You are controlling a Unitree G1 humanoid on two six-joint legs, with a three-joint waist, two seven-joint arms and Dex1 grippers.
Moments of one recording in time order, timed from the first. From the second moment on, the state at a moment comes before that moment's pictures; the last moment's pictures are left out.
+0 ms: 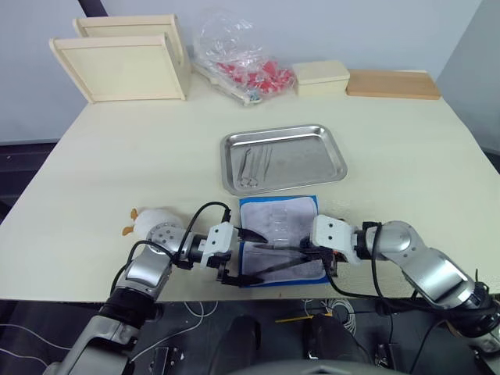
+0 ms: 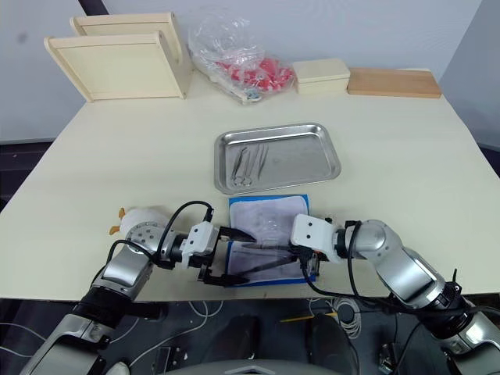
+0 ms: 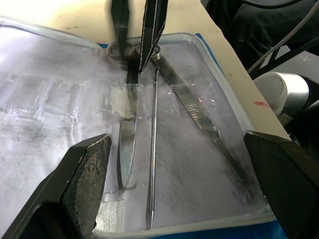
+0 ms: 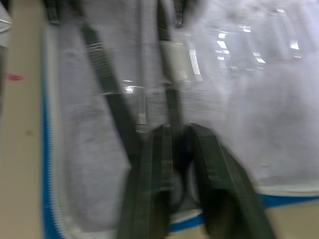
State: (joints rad) left arm -0.27 0.62 -0.25 0.19 -0.24 -0.14 -1.42; right arm -0.34 -0.69 0.50 -0.41 0.08 0.56 0.89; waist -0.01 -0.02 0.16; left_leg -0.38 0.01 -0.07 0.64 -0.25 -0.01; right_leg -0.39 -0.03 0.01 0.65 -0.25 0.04
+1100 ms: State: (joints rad) left arm -0.27 0.60 -0.25 0.20 -0.24 -0.14 -1.40; right arm -0.49 -0.73 0.54 -0.48 -0.05 0.68 1.02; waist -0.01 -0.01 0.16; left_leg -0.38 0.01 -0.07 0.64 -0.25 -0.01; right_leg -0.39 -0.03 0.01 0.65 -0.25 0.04
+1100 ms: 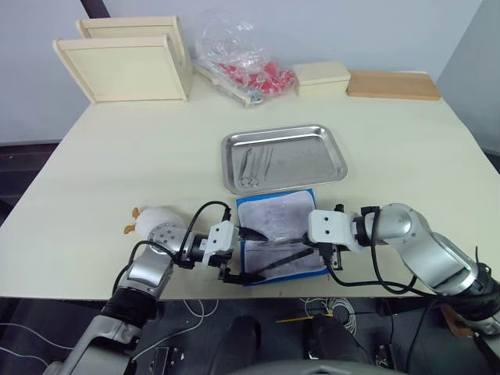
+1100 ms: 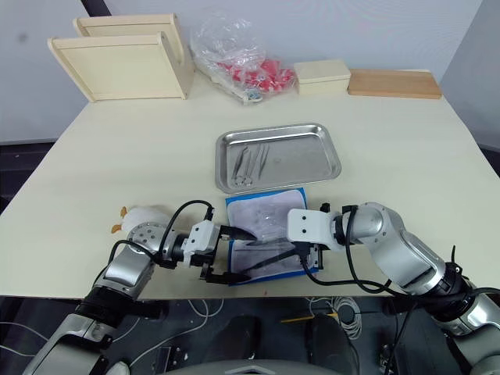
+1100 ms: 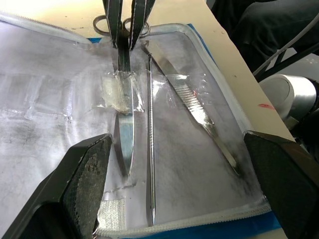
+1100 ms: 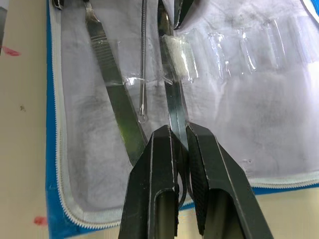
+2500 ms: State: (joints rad) left arm -0.28 0.58 -0.26 0.21 -0.23 -0.14 -1.39; right arm -0.53 -0.87 0.23 -0.47 0.15 0.72 1.09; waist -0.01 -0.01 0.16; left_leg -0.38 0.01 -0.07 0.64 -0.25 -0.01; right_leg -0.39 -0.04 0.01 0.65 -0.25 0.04
